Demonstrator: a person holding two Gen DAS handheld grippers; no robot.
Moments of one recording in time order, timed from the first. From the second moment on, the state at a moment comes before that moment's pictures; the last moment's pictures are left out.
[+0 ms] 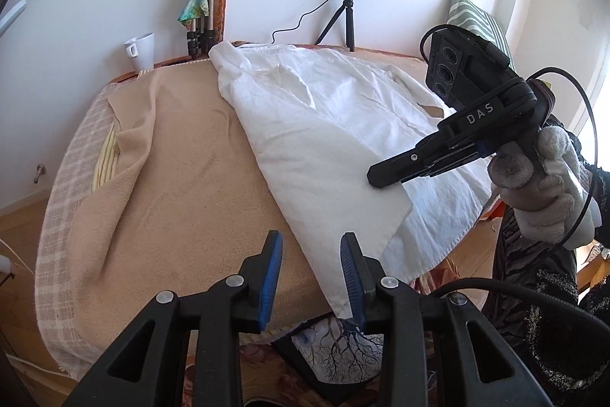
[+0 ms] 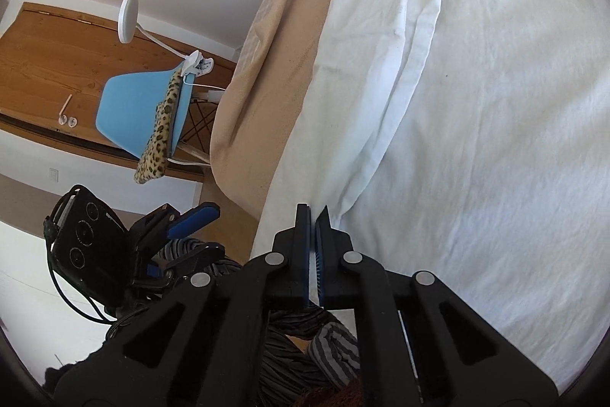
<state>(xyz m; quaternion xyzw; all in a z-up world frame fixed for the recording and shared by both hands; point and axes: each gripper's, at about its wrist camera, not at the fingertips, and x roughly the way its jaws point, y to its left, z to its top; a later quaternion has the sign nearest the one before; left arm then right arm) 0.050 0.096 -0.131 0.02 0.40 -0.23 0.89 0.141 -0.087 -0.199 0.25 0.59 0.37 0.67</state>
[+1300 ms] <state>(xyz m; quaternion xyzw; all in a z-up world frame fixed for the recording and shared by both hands) 0.152 0.050 -0.186 0.02 0.45 -0.29 0.85 0.463 -0.049 -0.156 0.10 0.53 0.31 0.78</state>
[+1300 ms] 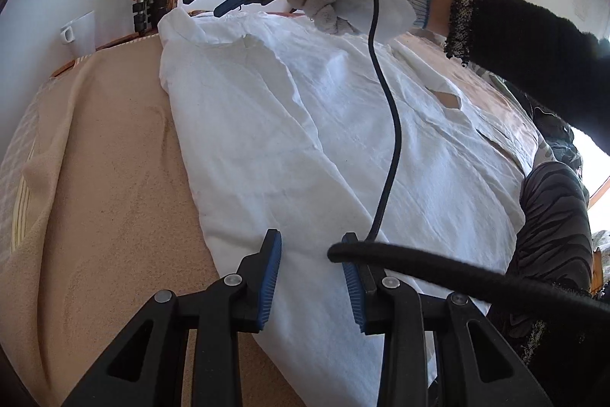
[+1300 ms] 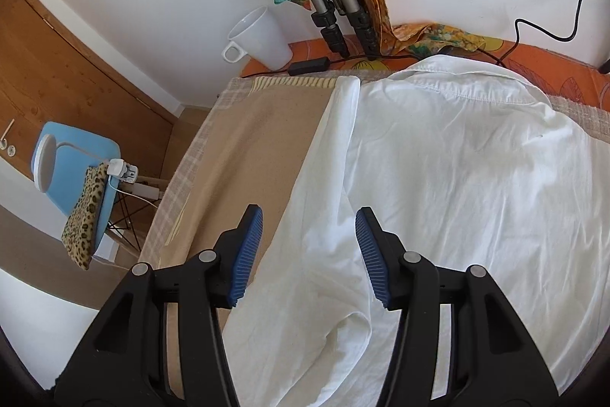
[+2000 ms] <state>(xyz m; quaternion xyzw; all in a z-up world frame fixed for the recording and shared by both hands) 0.140 0.046 -0.186 0.03 0.45 -0.29 0.84 0.521 -0.013 -0.208 0.07 0.54 0.27 0.79</state>
